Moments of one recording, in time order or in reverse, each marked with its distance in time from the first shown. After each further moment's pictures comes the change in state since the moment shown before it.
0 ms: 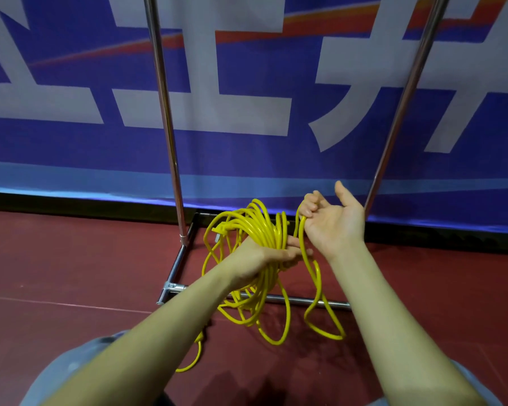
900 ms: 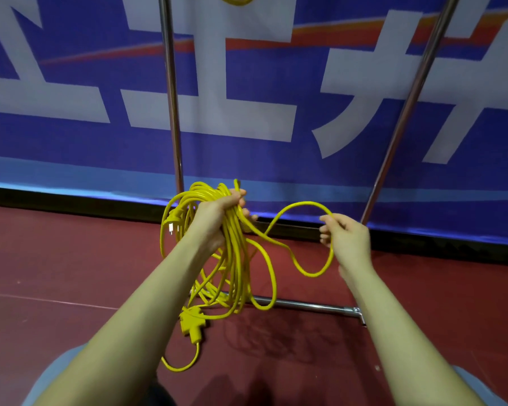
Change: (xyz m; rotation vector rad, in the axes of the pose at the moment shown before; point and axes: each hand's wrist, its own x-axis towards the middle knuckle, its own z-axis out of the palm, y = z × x) left_hand -0.003 0.055 -0.051 -0.514 0.441 0.110; right_hand 0.004 0.000 -0.045 -1.161 0.228 -0.534
